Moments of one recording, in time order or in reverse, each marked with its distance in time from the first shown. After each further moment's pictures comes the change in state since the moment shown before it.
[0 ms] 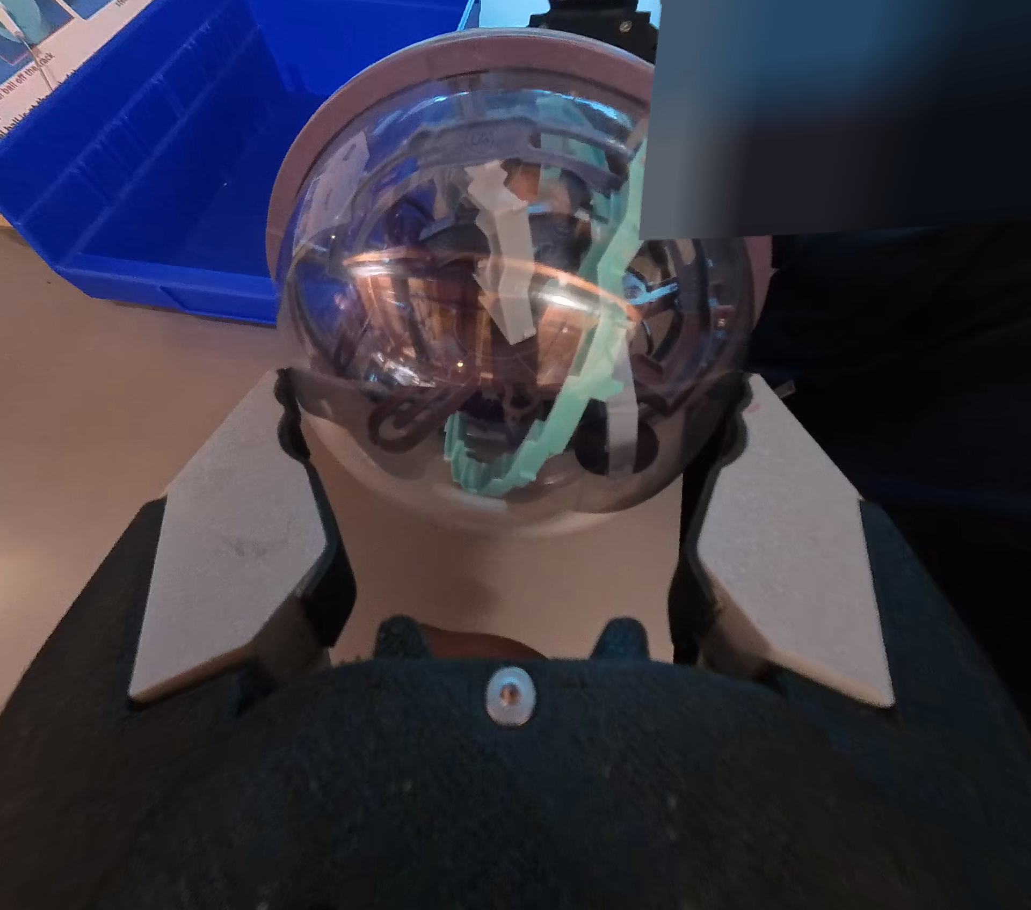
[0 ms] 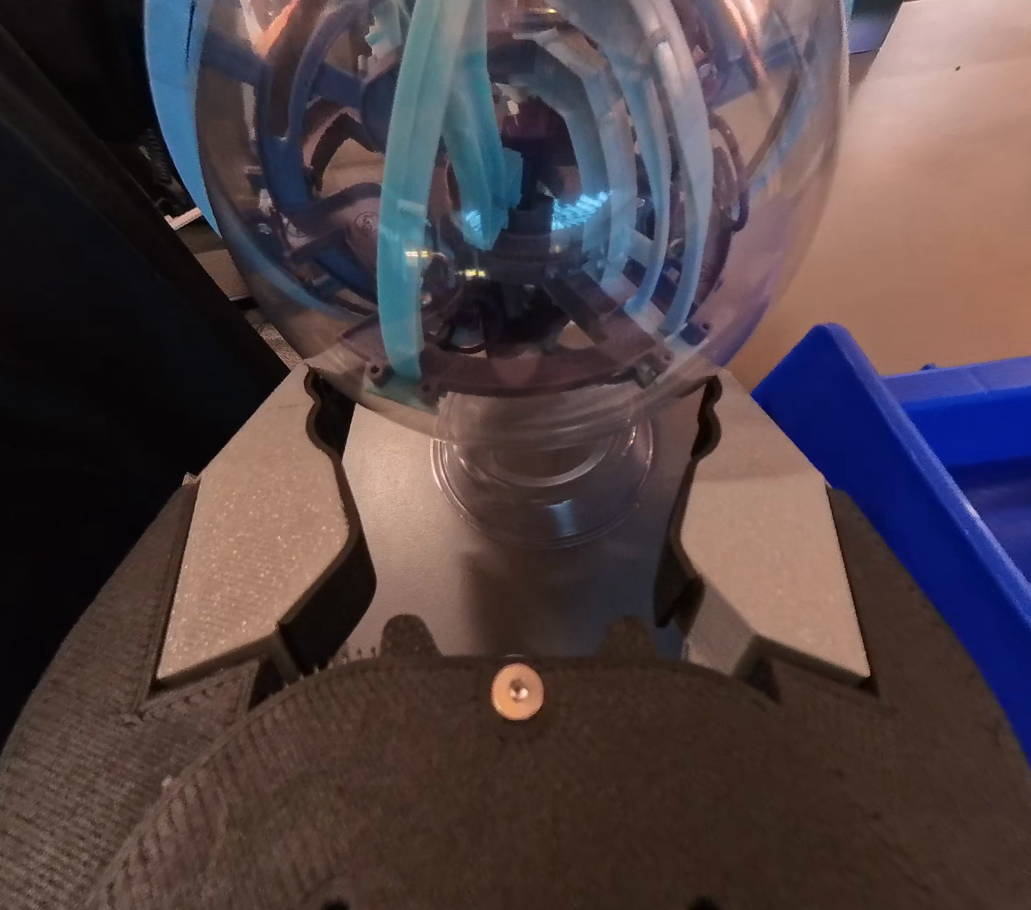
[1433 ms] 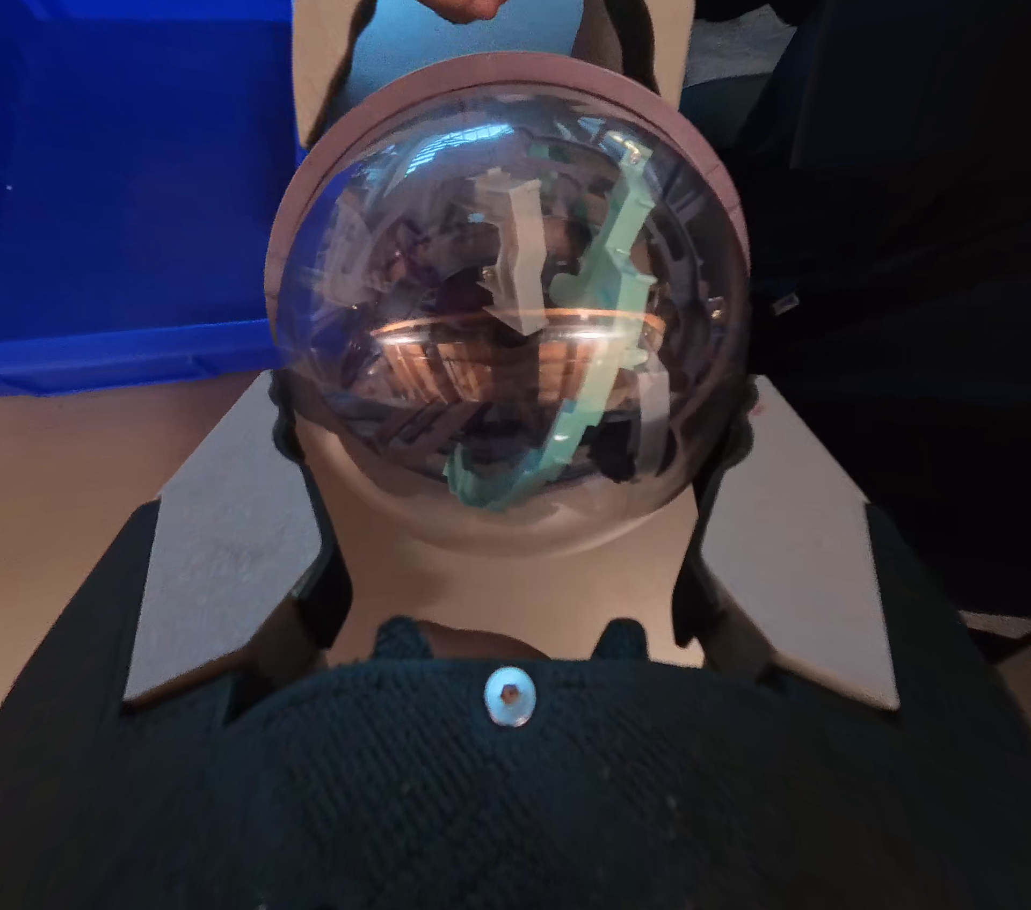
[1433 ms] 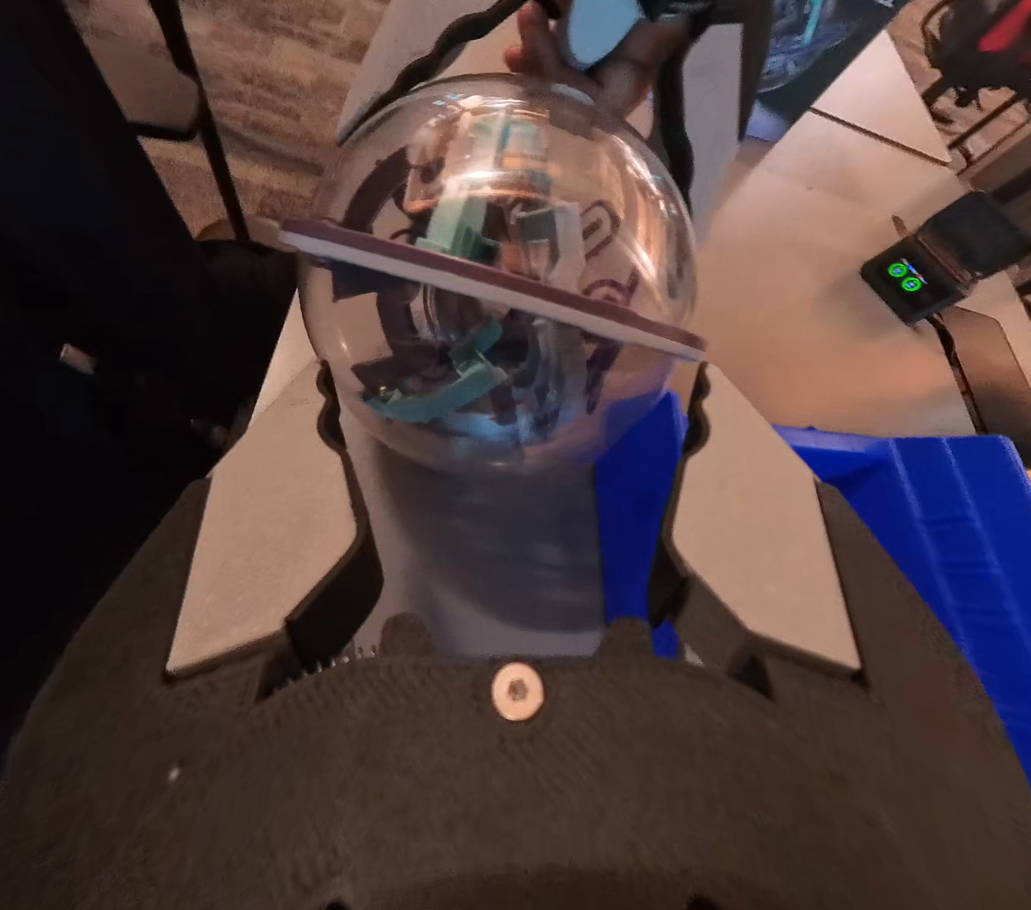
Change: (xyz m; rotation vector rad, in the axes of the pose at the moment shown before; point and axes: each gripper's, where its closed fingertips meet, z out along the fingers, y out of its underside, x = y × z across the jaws) left arm -0.002 0.007 0.030 -0.194 0.298 0.109; right arm 0.006 -0.028 -0.042 -0.184 0.125 -0.409
